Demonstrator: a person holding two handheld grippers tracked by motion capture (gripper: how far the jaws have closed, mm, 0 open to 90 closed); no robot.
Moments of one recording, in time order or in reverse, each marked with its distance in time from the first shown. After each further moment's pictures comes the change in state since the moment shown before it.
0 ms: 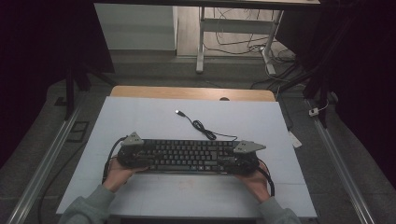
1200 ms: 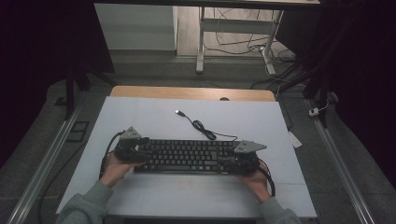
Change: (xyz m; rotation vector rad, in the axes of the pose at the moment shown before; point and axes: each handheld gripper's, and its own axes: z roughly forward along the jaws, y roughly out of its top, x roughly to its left) left arm 0.013 0.011 -0.002 0.024 0.044 -0.008; right arm -0.001 -0.001 0.000 0.004 0.000 0.004
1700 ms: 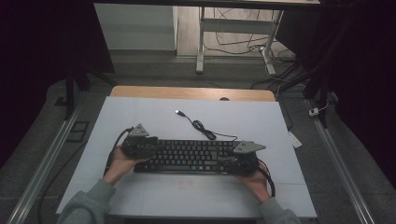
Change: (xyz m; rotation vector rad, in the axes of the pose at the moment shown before) left arm -0.003 0.014 0.019 0.048 -0.013 0.103; right arm 0.001 -0.002 0.002 0.005 0.003 0.005
